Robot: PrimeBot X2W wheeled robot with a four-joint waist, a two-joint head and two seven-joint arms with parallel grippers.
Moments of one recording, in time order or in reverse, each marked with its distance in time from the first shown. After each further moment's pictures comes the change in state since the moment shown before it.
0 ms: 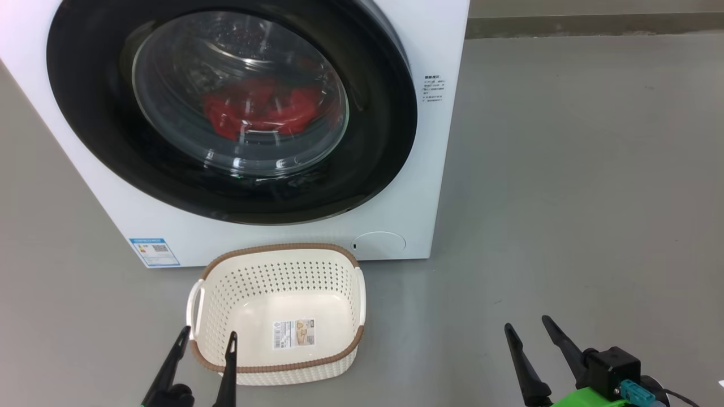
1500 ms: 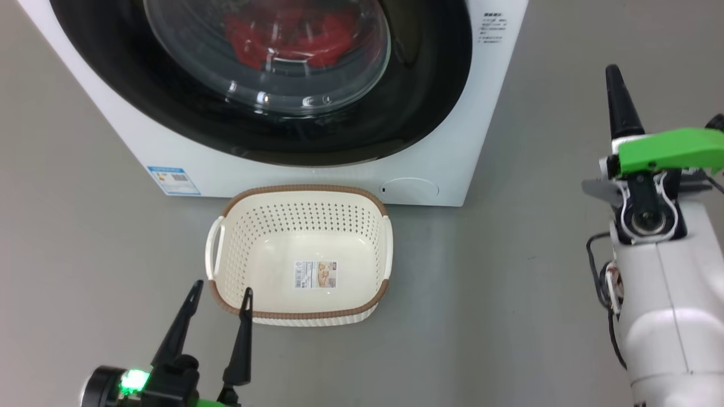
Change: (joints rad) left arm -0.056 -0.012 -0.019 -0.131 -0.009 -0.008 0.000; right arm -0.786 -0.019 -0.252 0.364 0.952 0.000 0.211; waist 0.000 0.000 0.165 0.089
